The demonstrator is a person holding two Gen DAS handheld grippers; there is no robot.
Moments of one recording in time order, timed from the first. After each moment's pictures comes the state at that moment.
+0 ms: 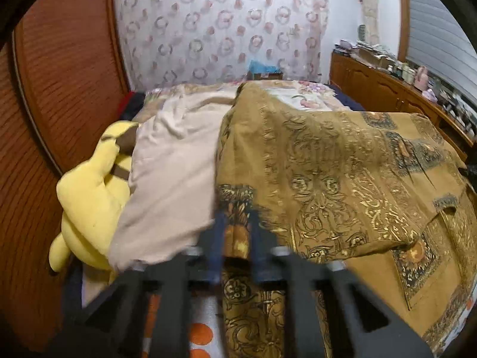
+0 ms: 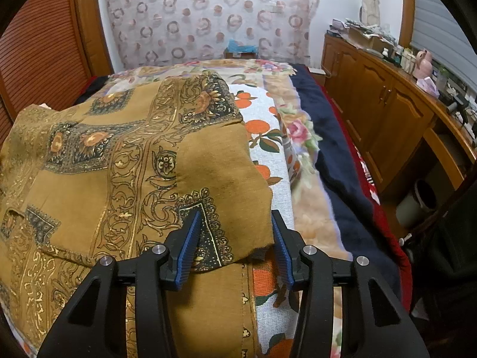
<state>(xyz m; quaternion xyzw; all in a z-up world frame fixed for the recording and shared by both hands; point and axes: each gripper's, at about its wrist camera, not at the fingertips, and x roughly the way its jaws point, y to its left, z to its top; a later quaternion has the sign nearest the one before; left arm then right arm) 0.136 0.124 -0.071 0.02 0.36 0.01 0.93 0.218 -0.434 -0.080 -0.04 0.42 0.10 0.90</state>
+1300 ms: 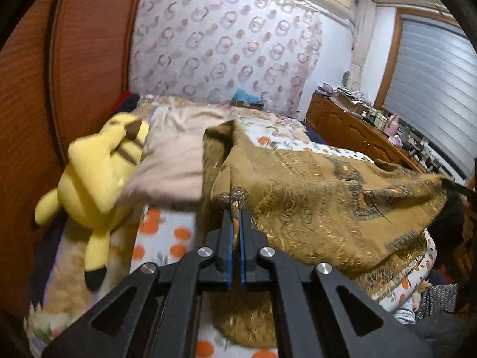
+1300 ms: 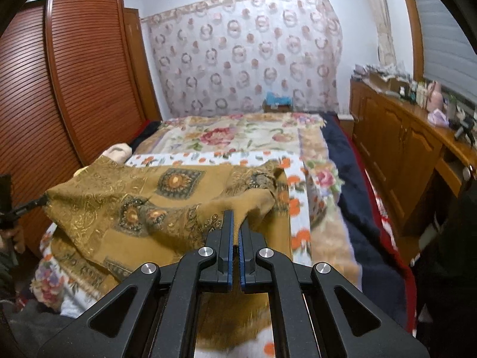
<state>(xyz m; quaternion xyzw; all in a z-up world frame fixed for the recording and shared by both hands) -0.008 0.141 -0.043 -0.11 0.31 -0.03 0.94 0.078 -0.443 0.039 0.00 0.31 0.19 0.93</state>
